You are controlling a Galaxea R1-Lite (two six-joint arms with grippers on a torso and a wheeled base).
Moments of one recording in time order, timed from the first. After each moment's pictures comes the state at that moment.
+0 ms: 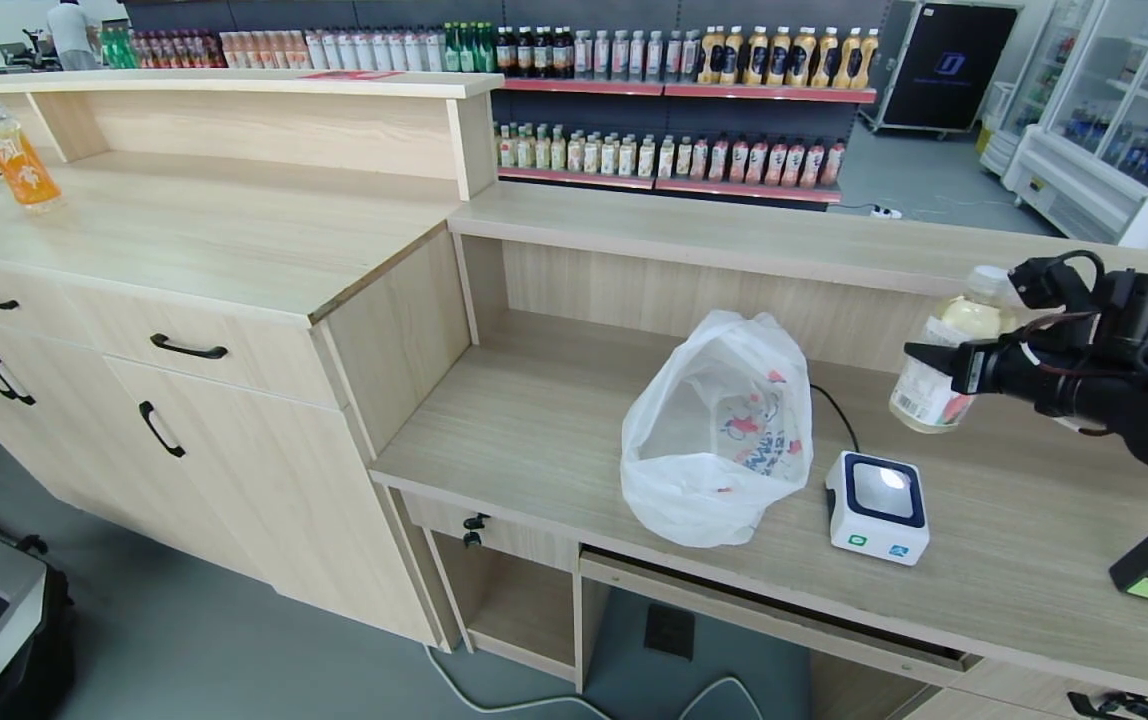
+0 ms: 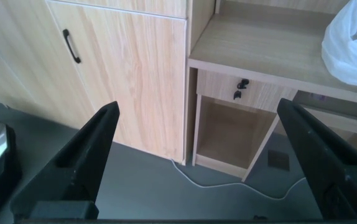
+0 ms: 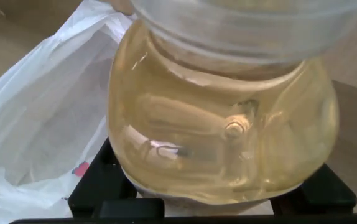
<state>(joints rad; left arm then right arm) 0.00 0.00 0.00 0.00 0.01 0.01 -0.20 1.97 -1.07 -0.71 0.40 -0.10</state>
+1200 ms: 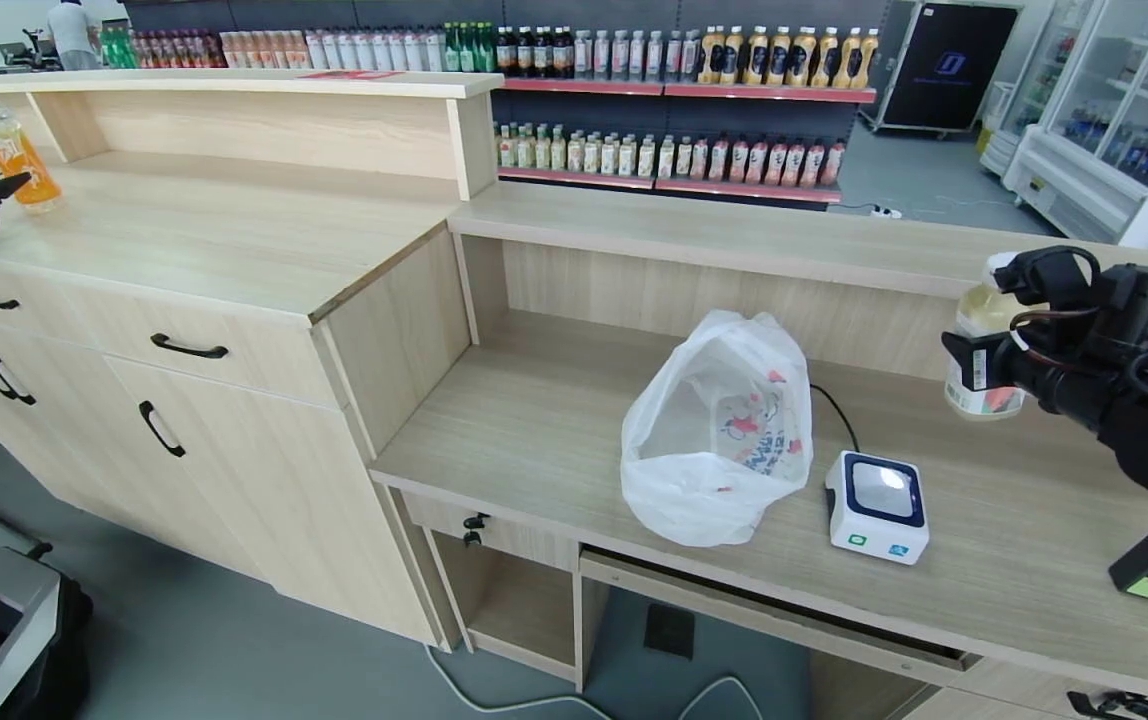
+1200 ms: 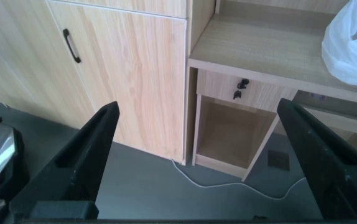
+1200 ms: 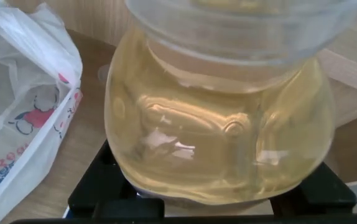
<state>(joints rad) 0.00 0.00 0.00 0.00 0.01 0.01 -0.12 1.92 -0.96 -0.87 -0.05 -0.34</state>
